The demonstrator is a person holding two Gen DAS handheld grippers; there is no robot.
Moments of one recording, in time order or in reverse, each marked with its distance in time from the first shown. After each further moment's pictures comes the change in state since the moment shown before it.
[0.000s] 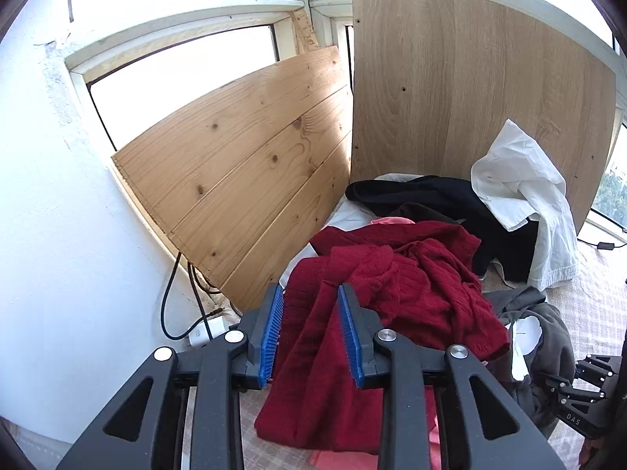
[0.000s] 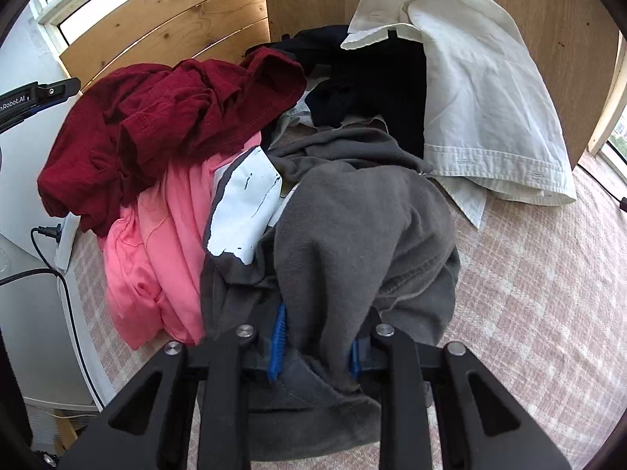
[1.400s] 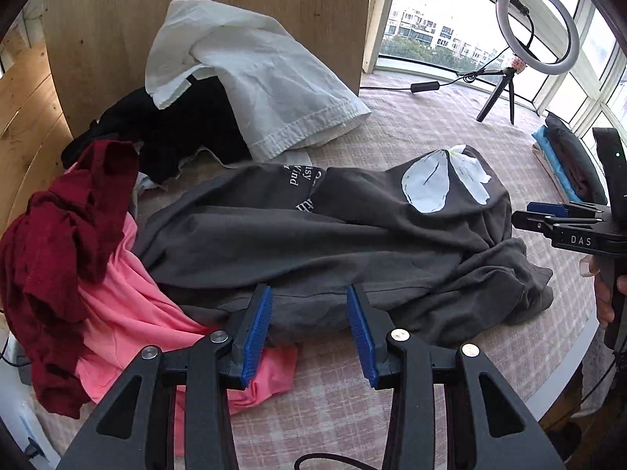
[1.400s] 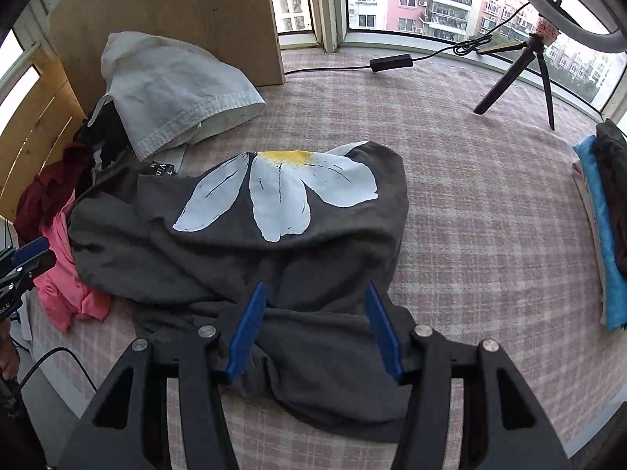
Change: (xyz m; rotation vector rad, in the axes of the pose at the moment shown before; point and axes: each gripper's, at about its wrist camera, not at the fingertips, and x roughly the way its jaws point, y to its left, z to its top) left arm -0.012 -0.240 -0.108 0.453 0.280 -0.541; right arm -0.133 -0.178 -0.109 0.444 0.008 -0.312
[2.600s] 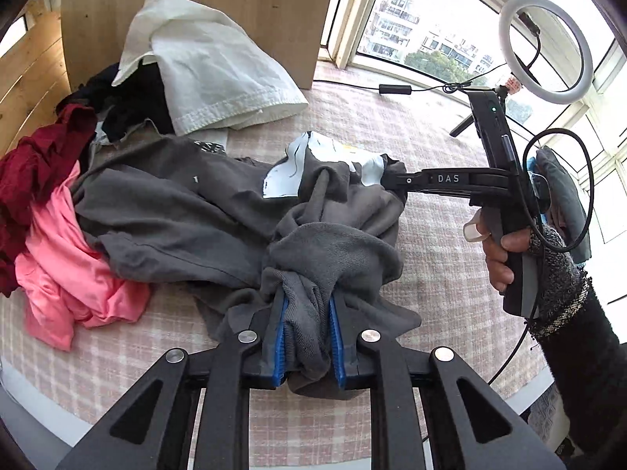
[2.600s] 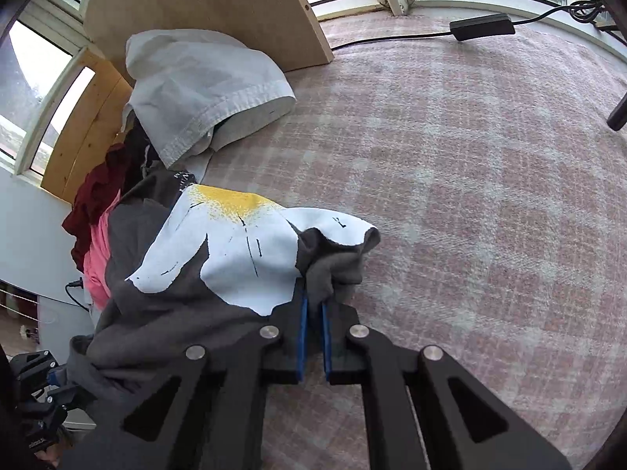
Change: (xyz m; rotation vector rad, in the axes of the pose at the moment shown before) left arm -0.043 -0.123 -0.002 -0.208 0.003 -0.009; right arm 0.085 -0.067 0.074 -0.053 0.104 0.493
